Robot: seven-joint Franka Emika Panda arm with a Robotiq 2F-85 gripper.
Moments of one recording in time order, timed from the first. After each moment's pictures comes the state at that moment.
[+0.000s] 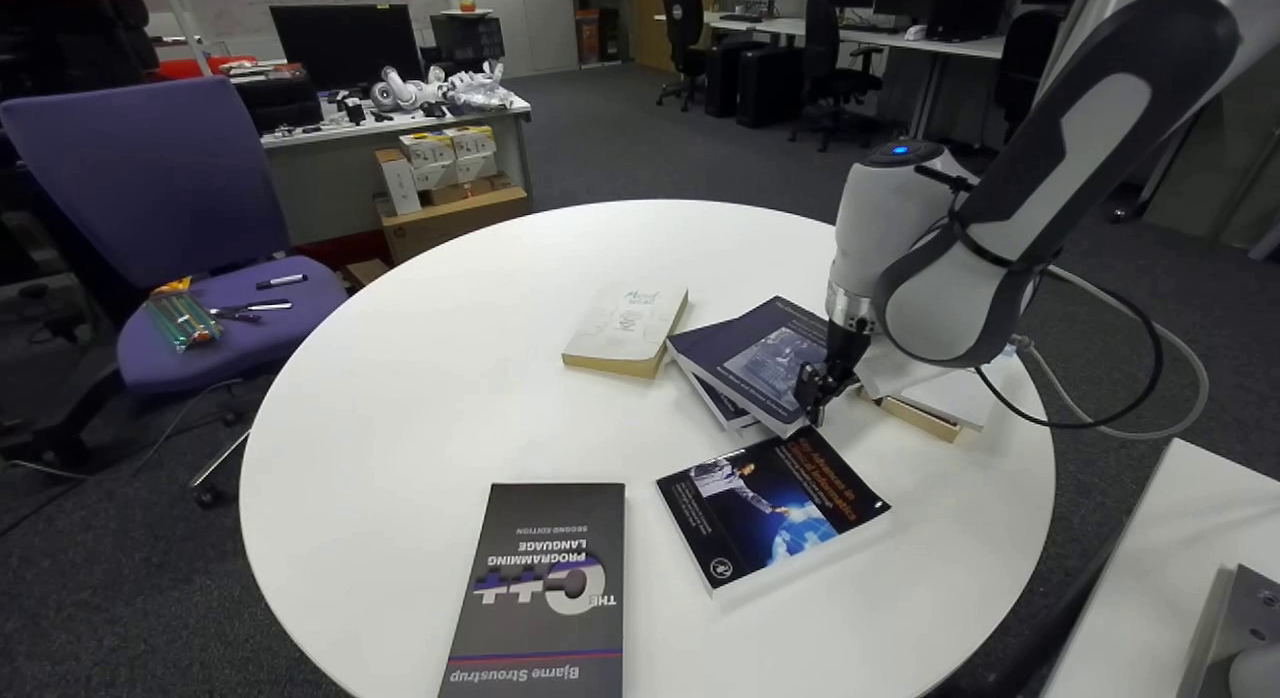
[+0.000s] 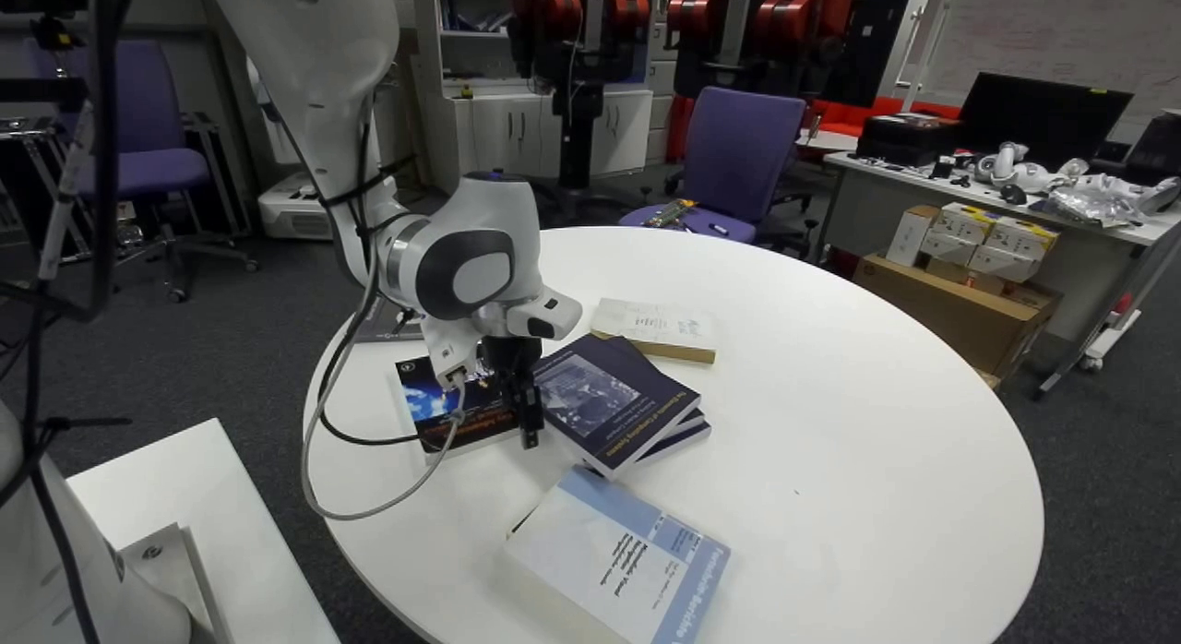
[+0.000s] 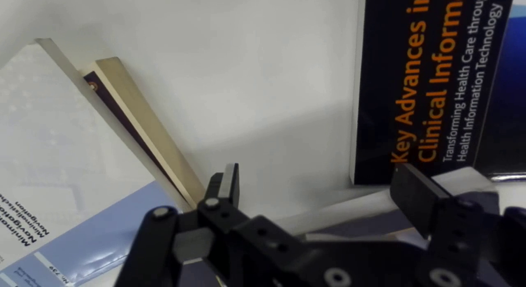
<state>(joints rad) 0.13 0.28 -0.17 -2.56 -0.16 2.87 0.50</state>
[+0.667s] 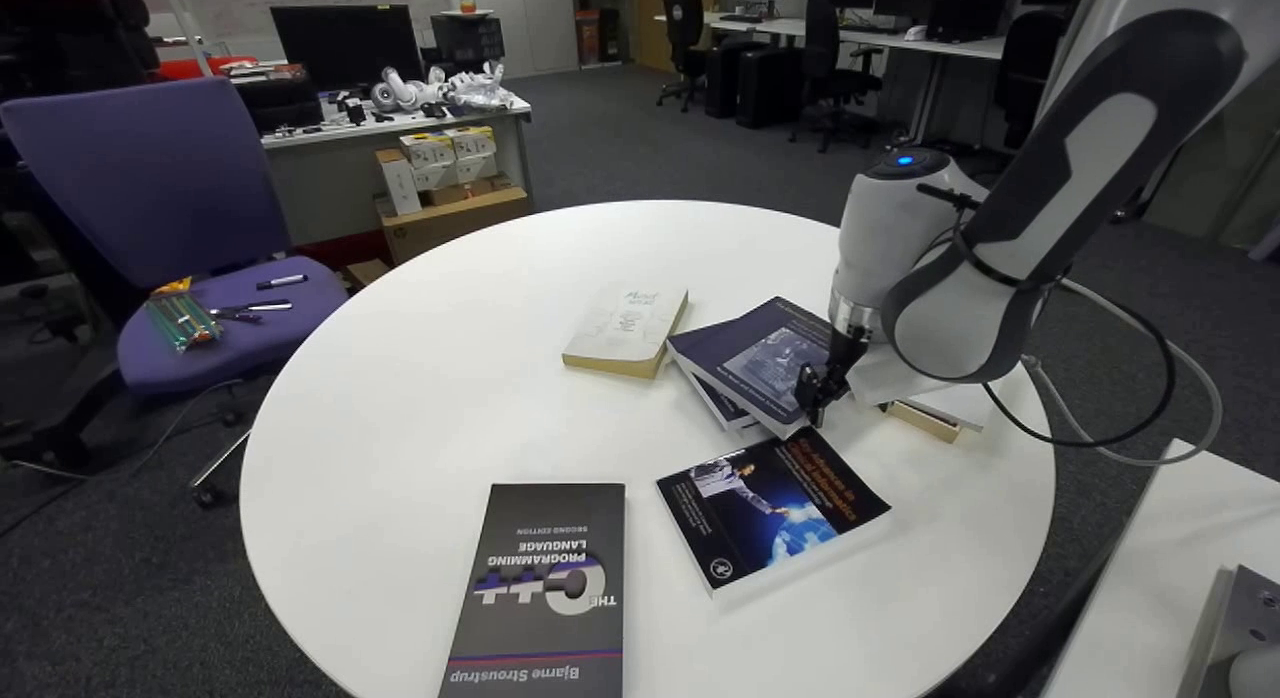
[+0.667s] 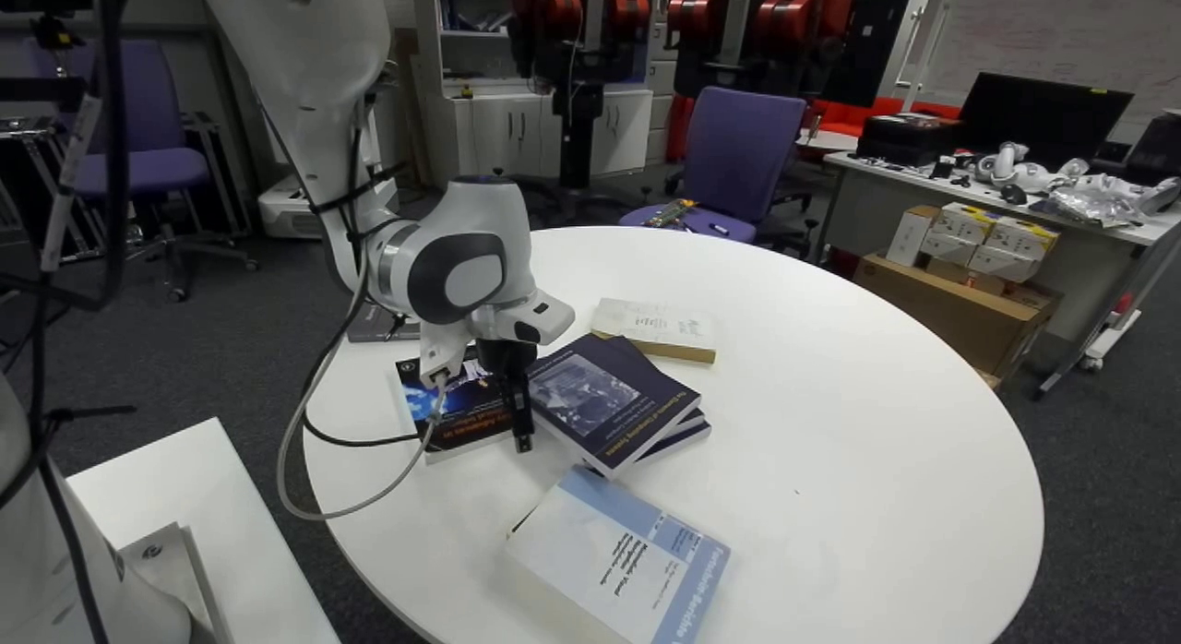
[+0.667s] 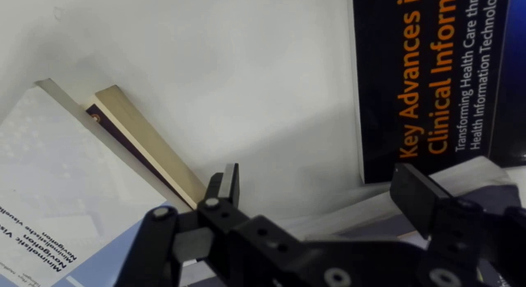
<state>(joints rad) 0.25 0.29 -0.27 -2.59 -0.17 2.91 0.66</state>
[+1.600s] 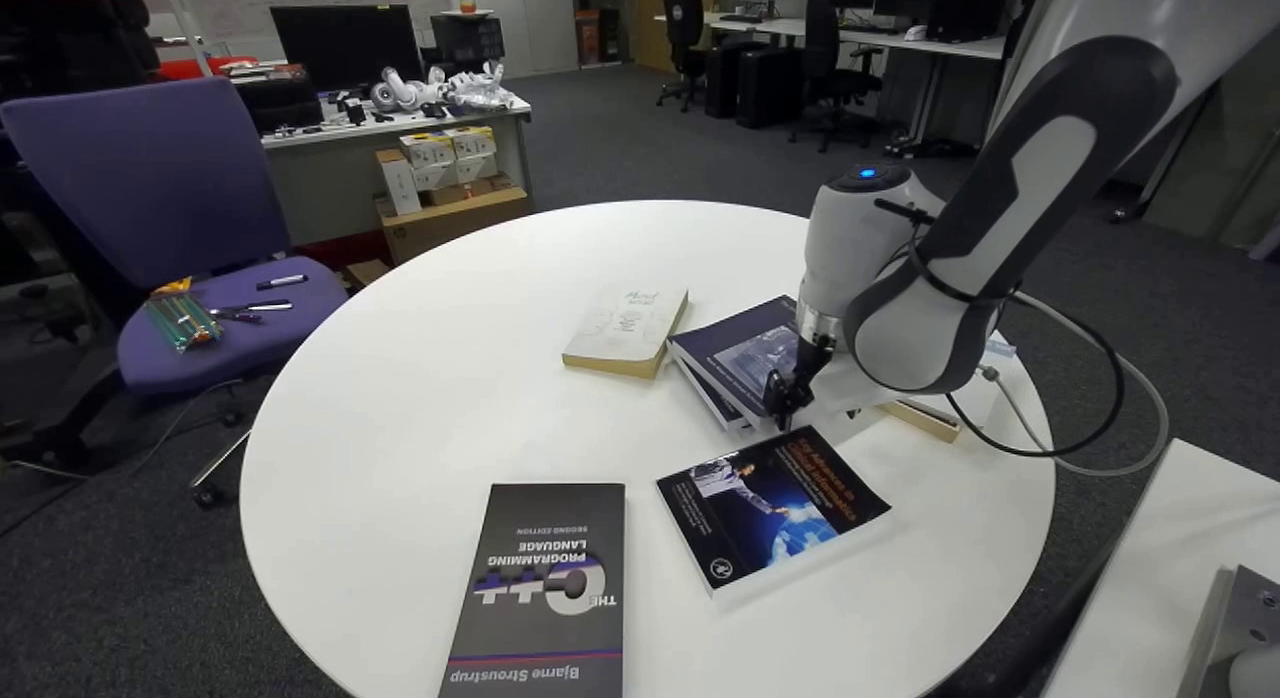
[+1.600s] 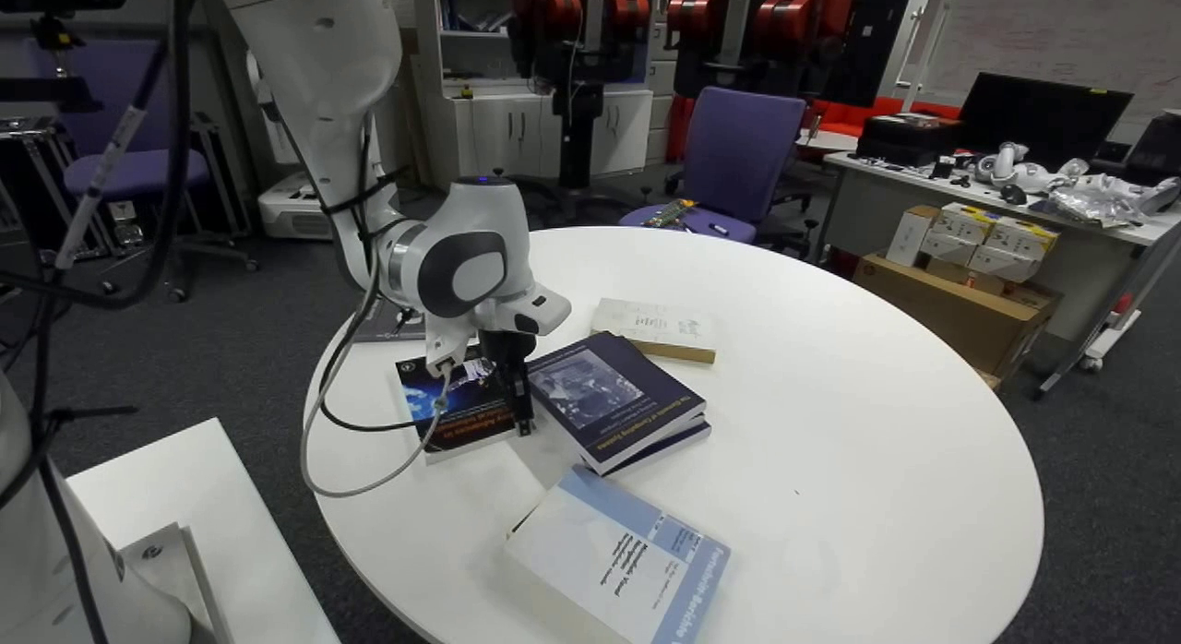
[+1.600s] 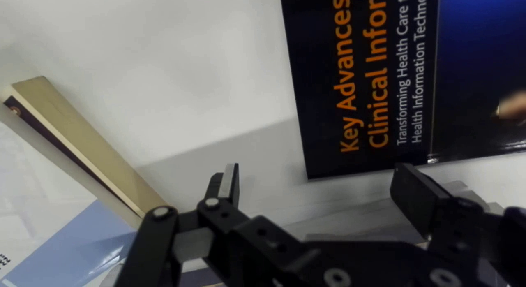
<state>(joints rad) 0.26 0.36 -0.22 -2.51 -0.13 2.92 0.68</state>
